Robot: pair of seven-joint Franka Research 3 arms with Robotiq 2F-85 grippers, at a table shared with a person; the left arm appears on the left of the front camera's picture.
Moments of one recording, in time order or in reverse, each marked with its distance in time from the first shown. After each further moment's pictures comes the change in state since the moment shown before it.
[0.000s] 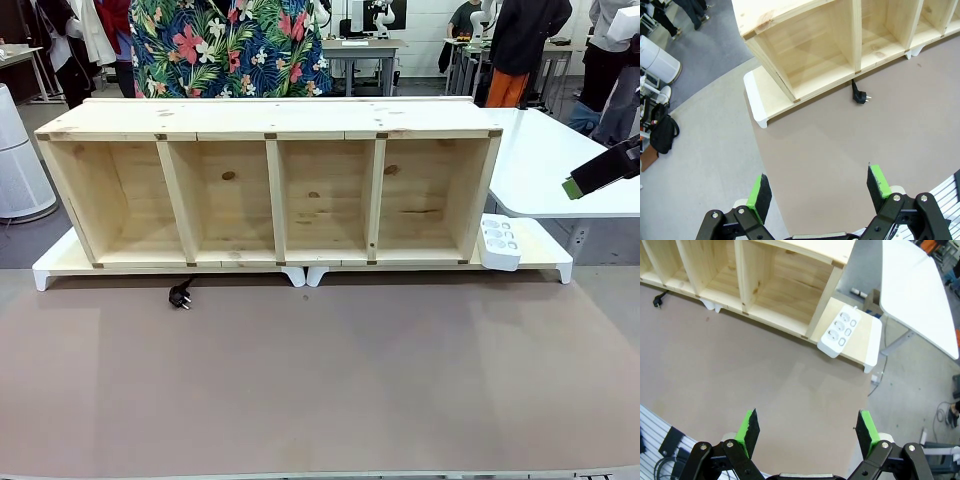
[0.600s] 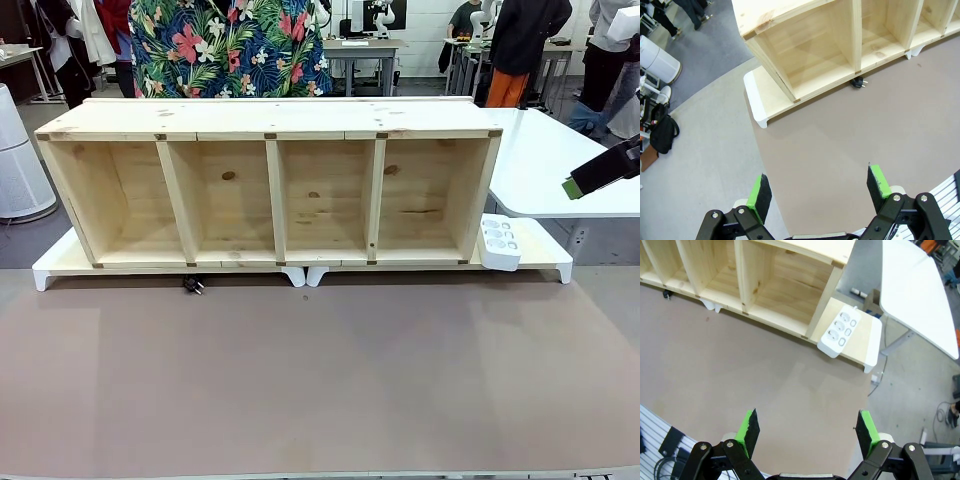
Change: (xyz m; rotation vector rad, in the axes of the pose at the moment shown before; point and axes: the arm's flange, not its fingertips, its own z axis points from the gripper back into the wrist) left arm 0.000 0.000 0.000 0.000 0.000 0.000; right arm 0.000 0.000 0.000 0.000 0.000 0.000
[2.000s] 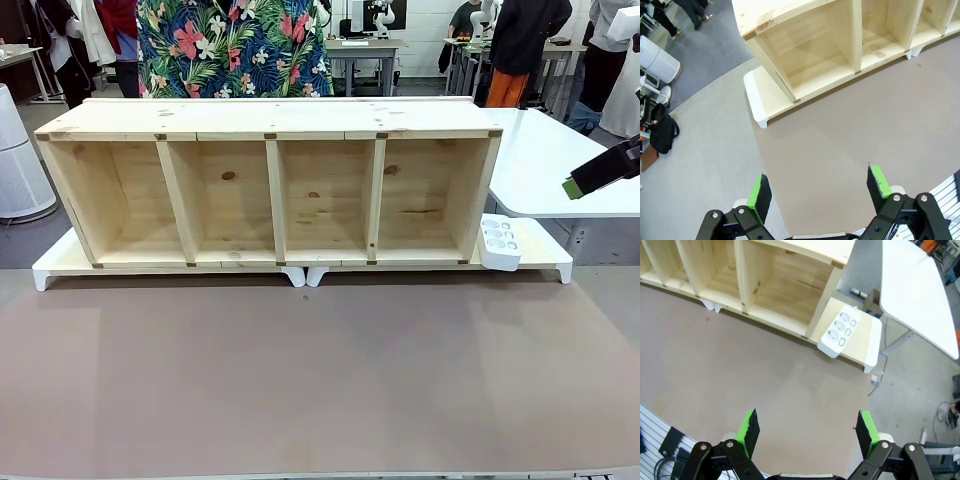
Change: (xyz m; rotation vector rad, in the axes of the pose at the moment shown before) left arm 0.000 0.000 0.000 0.000 0.000 0.000; right arm 0.000 0.000 0.000 0.000 0.000 0.000
